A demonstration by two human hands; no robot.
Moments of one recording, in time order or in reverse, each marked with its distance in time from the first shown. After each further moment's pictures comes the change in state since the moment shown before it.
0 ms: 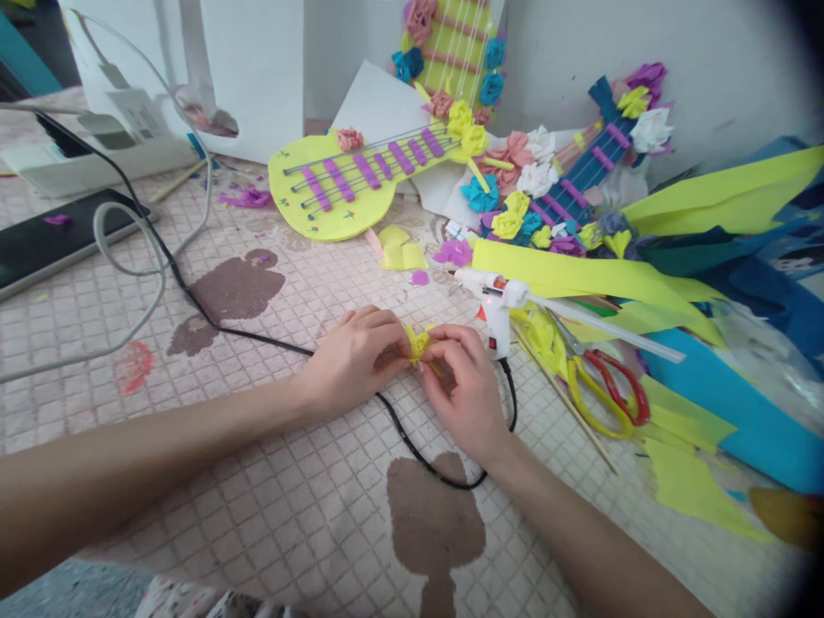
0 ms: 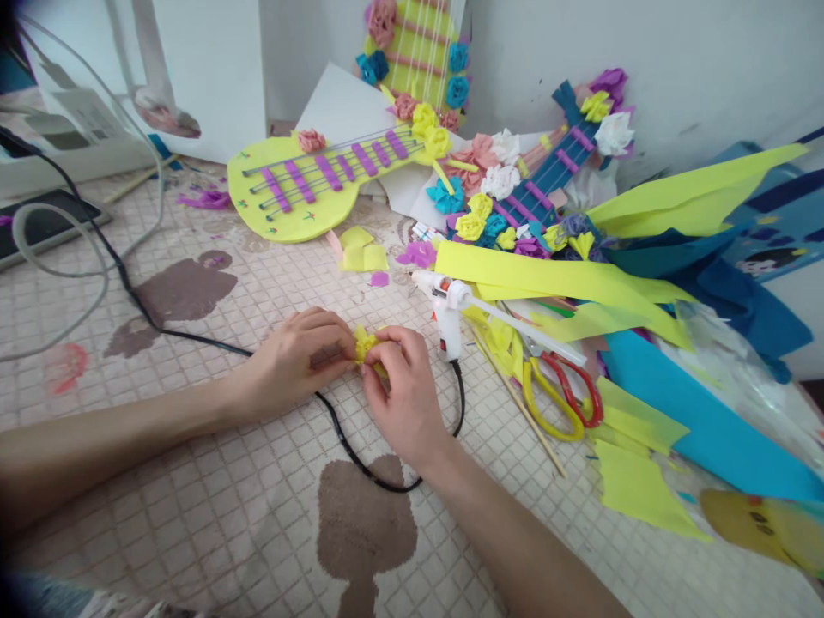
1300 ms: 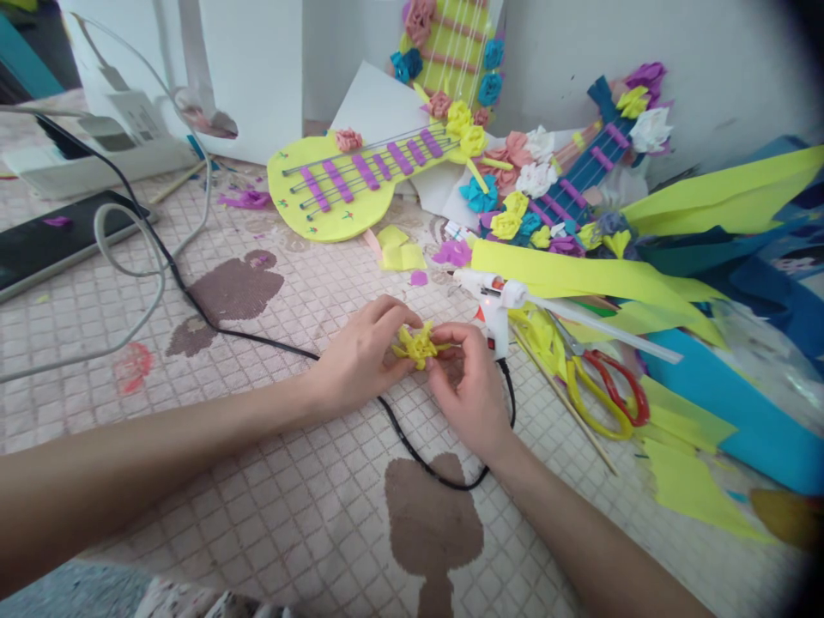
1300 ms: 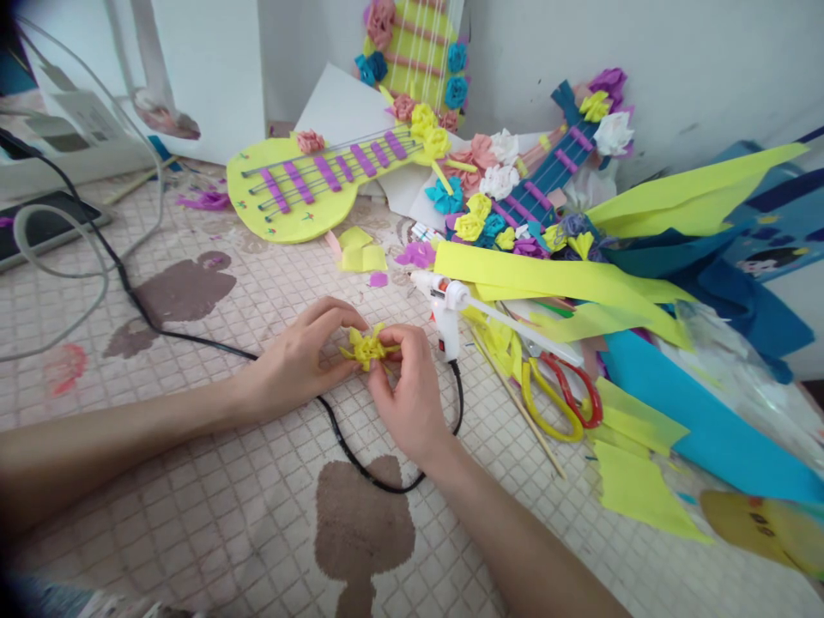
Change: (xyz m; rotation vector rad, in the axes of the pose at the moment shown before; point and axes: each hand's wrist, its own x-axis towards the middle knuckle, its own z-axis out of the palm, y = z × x) left_hand 0.007 0.007 0.004 -0.081 0.088 -0.025; right_hand 0.002 0.003 0.000 0.165 0.043 0.128
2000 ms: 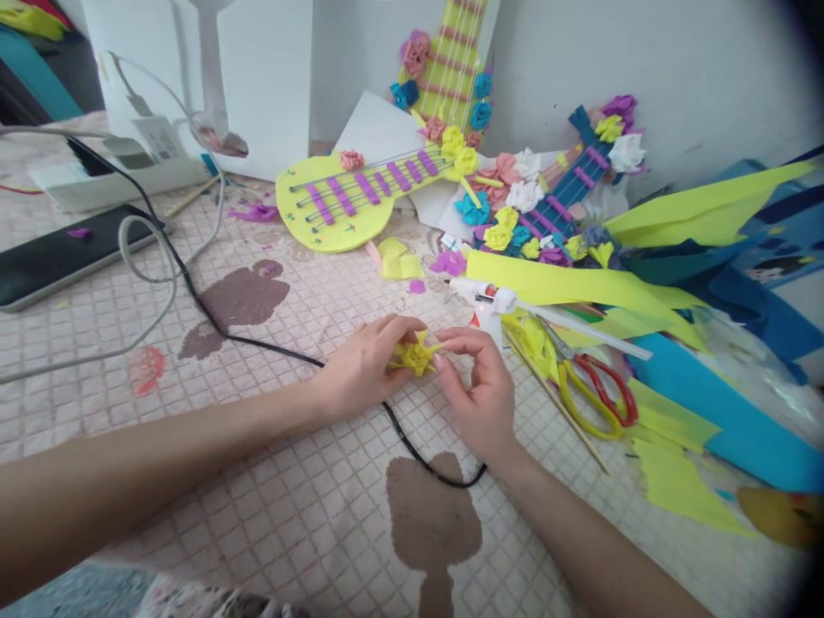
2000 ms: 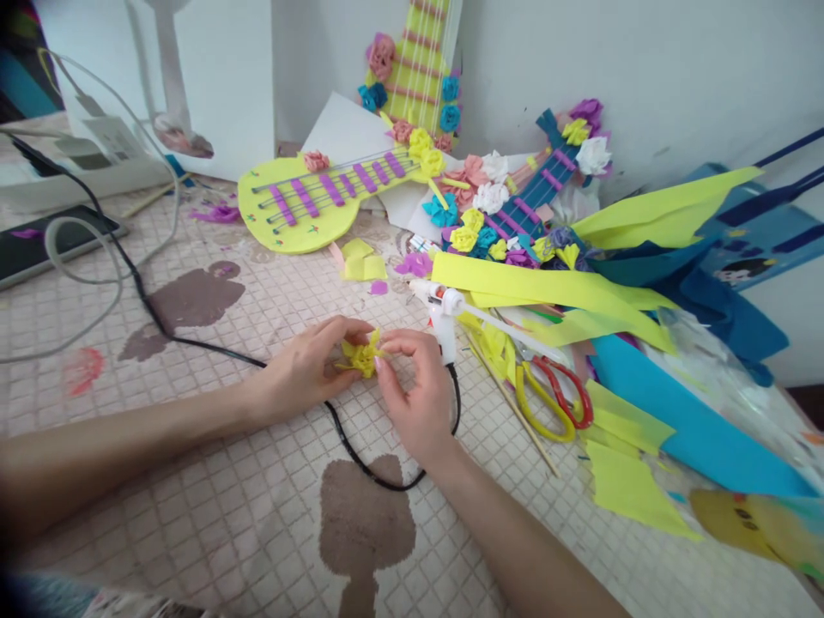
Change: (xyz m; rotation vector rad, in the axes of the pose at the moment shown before) left_hand -0.007 0.000 0.004 -0.066 -0.029 0.013; right_hand -0.004 -0.003 -0.005 0.093 0.141 -0.064
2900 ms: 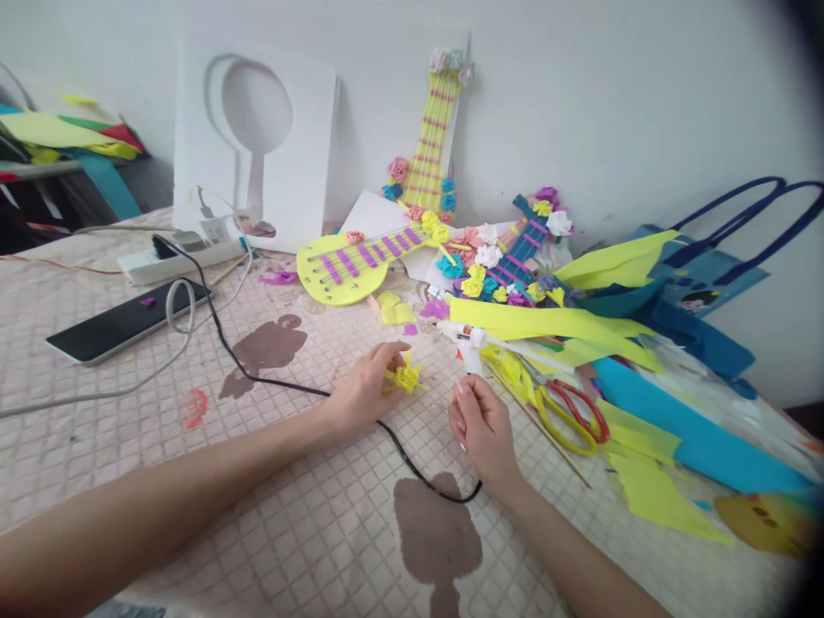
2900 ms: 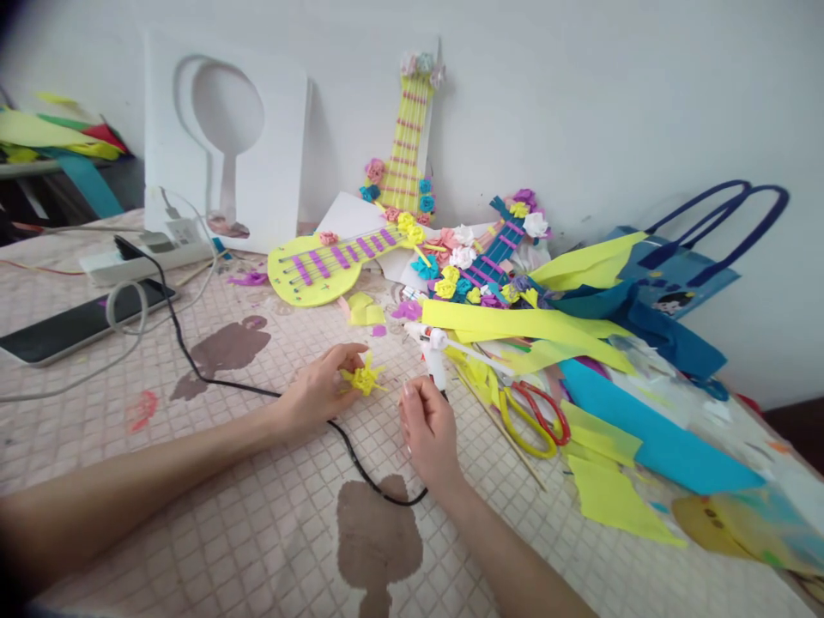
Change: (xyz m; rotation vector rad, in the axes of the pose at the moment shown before) left_hand 0.000 -0.008 -0.005 -0.021 0.097 -0.027; right_hand -0.012 -0.021 -0.008 0.451 -0.009 0.424
